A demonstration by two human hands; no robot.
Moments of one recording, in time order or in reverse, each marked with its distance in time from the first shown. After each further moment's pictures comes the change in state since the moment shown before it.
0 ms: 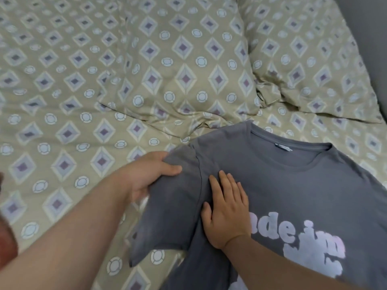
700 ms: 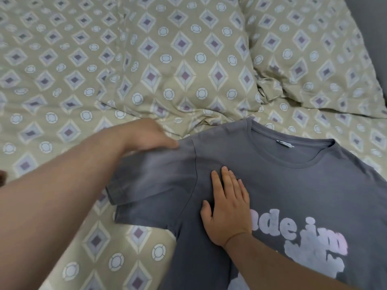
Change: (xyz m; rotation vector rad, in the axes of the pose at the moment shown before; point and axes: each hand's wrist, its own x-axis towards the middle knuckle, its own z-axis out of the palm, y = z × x) left_hand 0.024 0.070 -0.032 1.114 0.169 0.057; right_hand 0.000 0.001 0.002 -0.026 0.000 0.003
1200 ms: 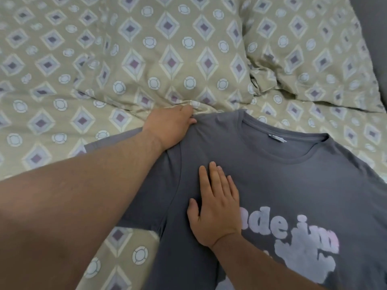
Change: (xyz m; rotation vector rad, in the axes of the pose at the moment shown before) left_hand 0.094 0.038 0.073 0.316 0.680 0.474; right_hand 0.000 0.005 0.007 0.032 0.020 -0.025
